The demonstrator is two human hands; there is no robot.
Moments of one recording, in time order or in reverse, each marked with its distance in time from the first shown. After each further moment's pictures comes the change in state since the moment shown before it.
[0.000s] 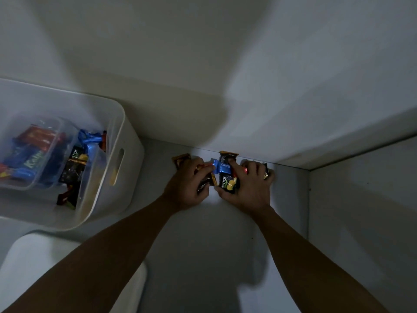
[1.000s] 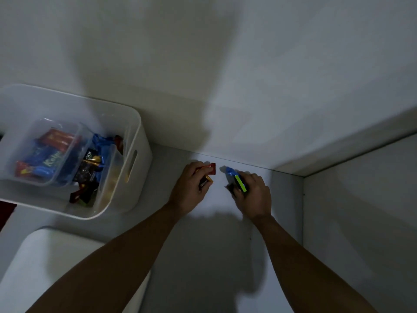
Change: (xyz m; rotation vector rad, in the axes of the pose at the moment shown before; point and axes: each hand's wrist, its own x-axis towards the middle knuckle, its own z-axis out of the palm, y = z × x) left_hand -0.004 0.026 -0.014 -0.197 0.158 -0.190; right_hand -0.014 0.004 -0.010 0.326 0.059 0.033
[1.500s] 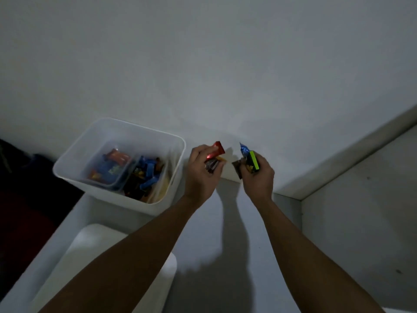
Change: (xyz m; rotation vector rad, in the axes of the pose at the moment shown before) left_hand 0.011 0.116 -0.147 -0.241 0.542 0.013; right_hand 0.019 -0.156 -0.105 0.560 0.276 0.082
